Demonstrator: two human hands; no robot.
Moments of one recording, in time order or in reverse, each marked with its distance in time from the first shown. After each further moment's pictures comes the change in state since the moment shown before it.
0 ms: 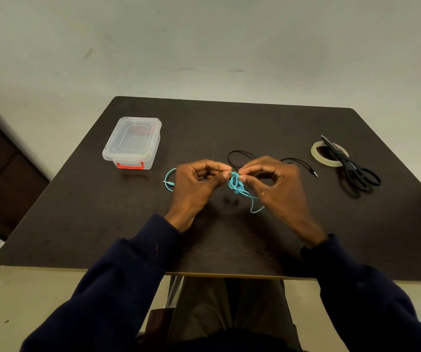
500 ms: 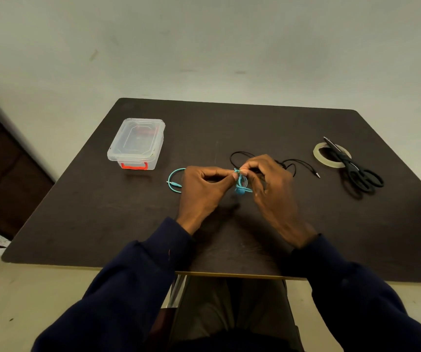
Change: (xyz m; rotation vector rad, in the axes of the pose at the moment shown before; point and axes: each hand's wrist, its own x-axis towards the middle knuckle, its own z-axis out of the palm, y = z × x) left_hand -0.007 0.011 0.012 0.143 0.041 -0.003; right_hand 0.001 0.000 0.019 -0.227 0.129 -0.203
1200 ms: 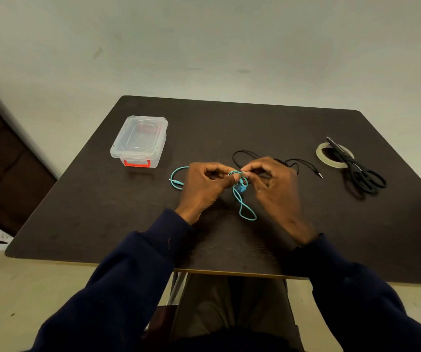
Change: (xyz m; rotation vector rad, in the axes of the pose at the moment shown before) left_hand 0.011 -0.009 -0.006 -0.004 -0.084 -0.125; right_hand 0.001 0.000 0.000 0.135 -0.019 0.213
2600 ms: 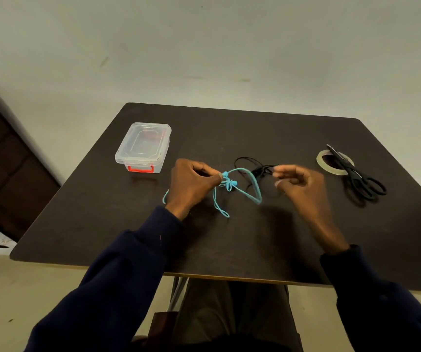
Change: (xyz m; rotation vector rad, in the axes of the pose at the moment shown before) left_hand 0.008 0.011 -0.029 0.235 0.133 -0.008; right_hand 0.000 0.008 -0.041 0.135 0.043 0.454
